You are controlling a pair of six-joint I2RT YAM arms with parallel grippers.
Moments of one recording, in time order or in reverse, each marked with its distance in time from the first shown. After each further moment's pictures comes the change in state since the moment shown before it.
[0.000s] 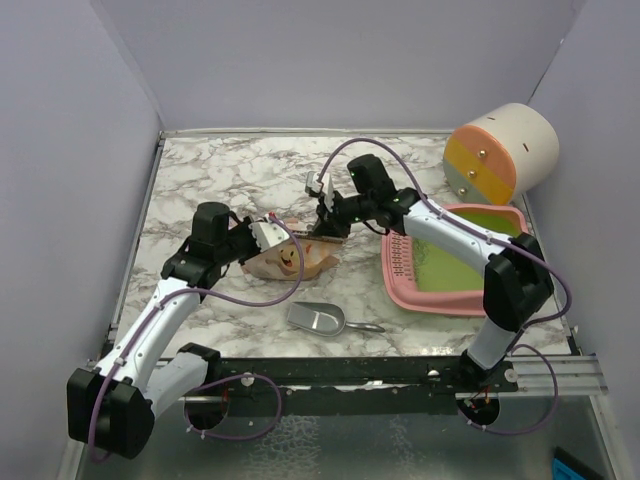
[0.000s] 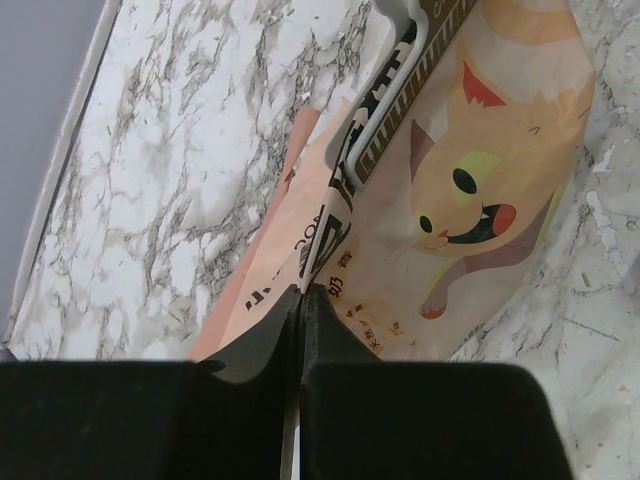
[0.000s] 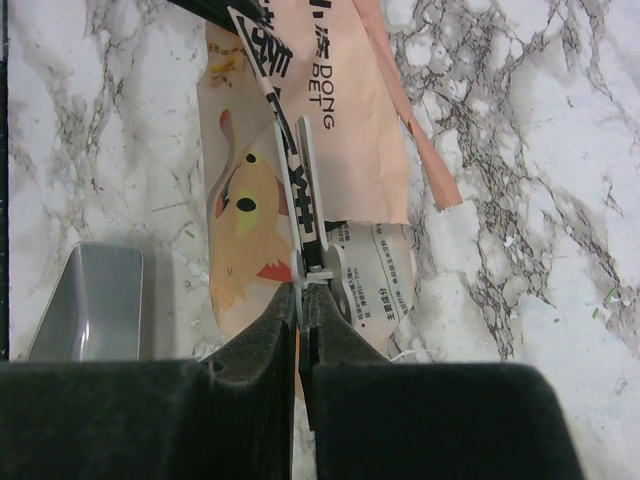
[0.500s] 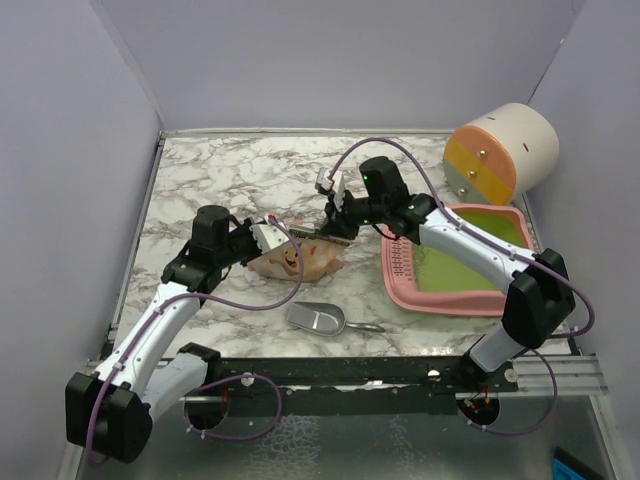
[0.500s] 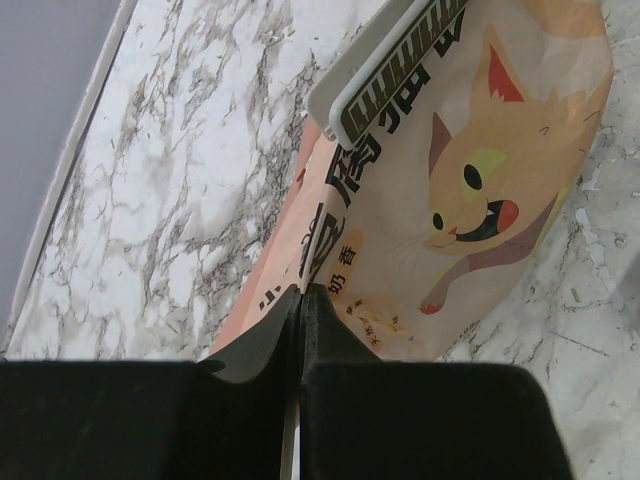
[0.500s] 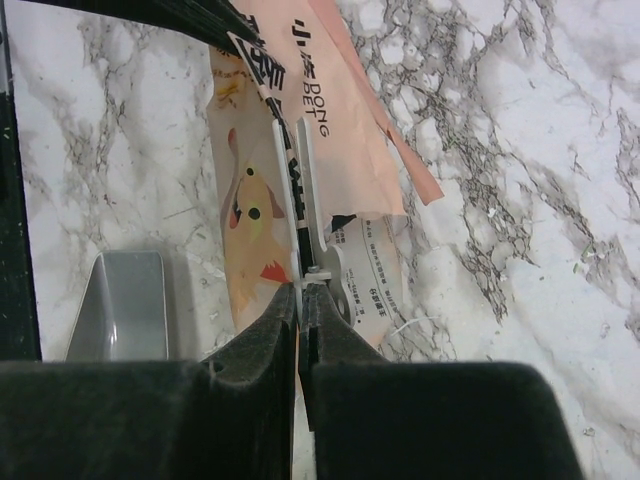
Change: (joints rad) left arm -0.008 -0.029 -0.032 0.050 0.003 -0.026; right arm 0.006 -0.148 -0.095 0.029 0.079 0.090
